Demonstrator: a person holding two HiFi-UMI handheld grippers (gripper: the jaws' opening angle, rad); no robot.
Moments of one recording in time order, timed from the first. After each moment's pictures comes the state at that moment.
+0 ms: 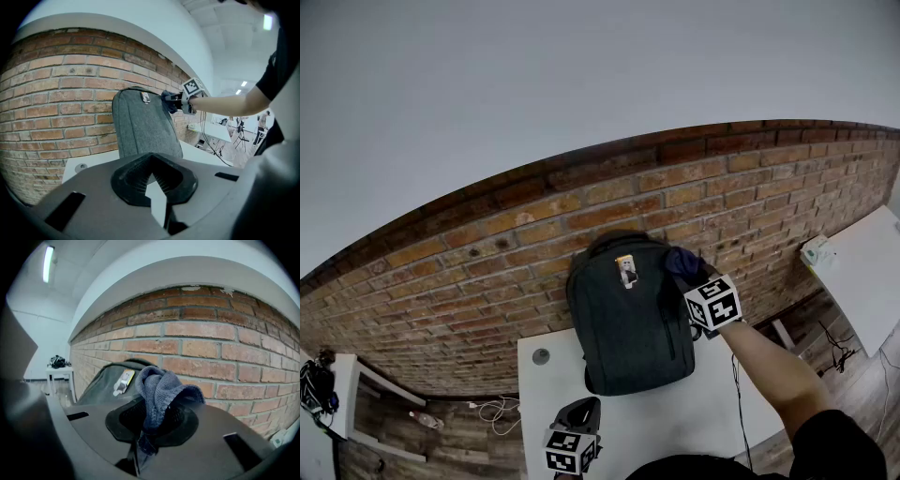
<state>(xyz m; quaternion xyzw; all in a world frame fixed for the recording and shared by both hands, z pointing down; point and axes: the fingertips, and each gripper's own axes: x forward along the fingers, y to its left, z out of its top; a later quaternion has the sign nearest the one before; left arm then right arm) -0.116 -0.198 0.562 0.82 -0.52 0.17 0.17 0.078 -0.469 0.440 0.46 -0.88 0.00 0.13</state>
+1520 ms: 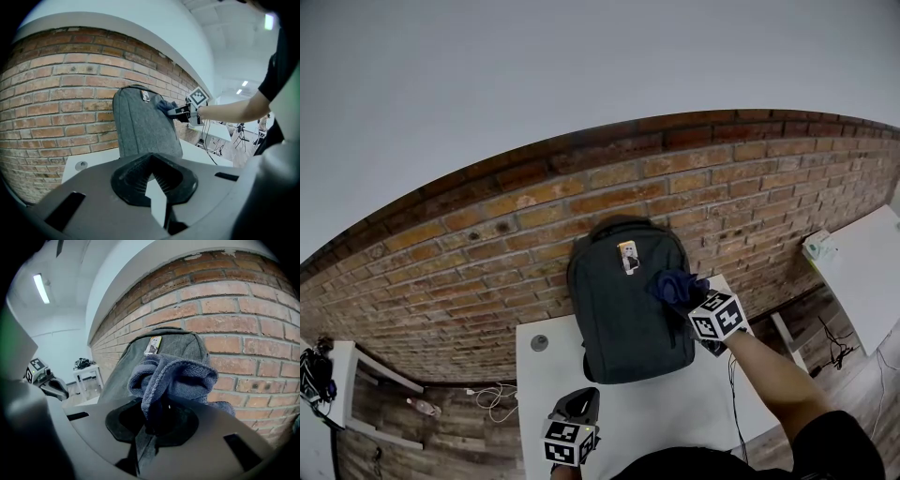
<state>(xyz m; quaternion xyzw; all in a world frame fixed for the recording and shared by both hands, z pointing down) -0.116 -0.194 0.568 0.82 -0.52 0.18 0.17 0.056 -0.409 0.529 0.33 -0.92 0.11 0.20</state>
